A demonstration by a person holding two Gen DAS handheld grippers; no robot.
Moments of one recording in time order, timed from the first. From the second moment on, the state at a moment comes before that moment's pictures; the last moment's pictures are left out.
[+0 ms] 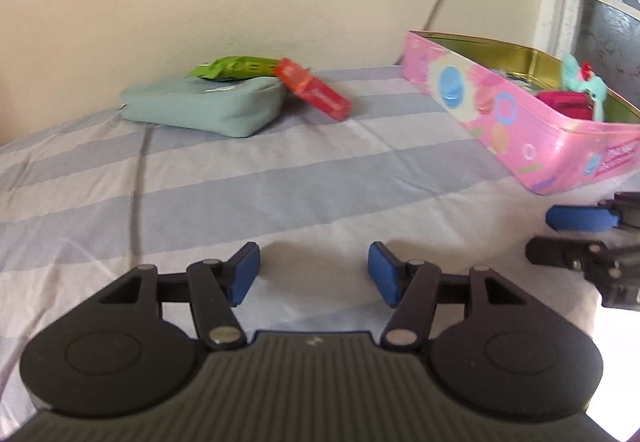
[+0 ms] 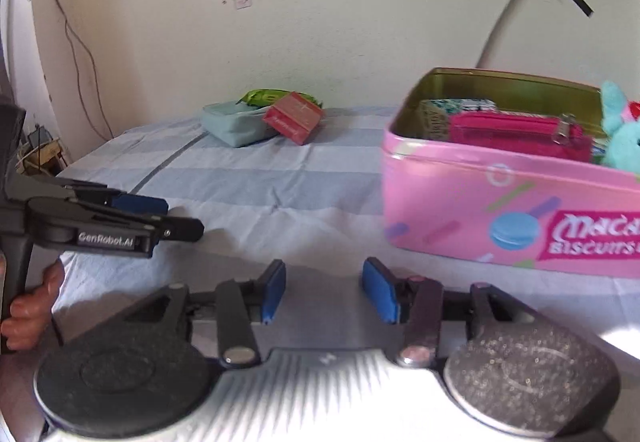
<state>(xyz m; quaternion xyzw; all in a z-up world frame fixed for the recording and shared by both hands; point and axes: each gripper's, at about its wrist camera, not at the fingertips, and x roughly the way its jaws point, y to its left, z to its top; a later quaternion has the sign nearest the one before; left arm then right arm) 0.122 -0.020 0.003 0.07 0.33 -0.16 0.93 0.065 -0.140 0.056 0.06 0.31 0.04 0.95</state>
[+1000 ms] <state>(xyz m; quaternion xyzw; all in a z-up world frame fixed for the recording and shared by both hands) 0.176 0.106 0.009 -0.12 0.32 0.00 0.94 0.315 -0.074 0.035 0.36 0.28 0.01 0.89</state>
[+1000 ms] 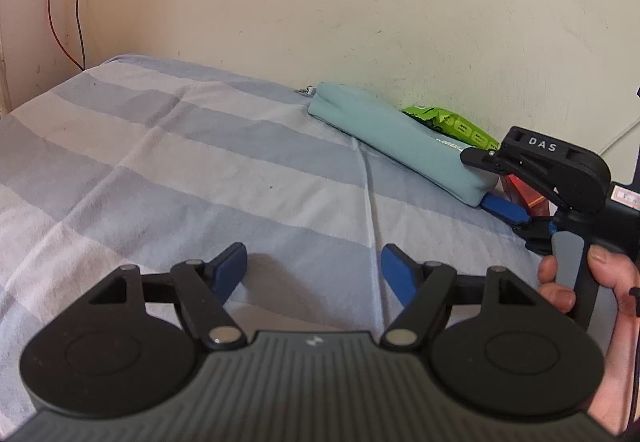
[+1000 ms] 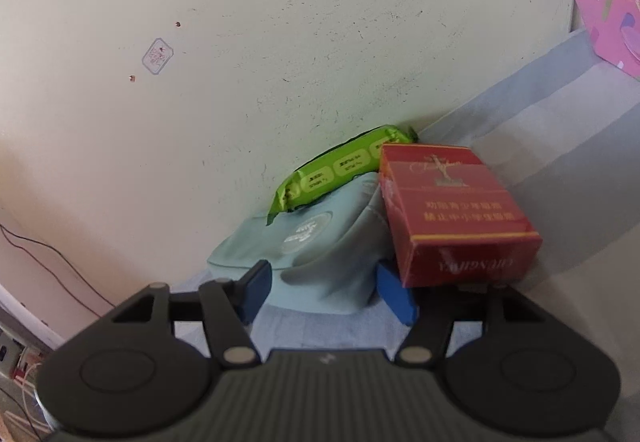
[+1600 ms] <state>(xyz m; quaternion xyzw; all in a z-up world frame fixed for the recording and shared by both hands) 0.169 0.144 0.015 -0.20 0.28 0.01 0.94 0.177 -0.095 0.038 0.34 0.33 0.09 0.88</state>
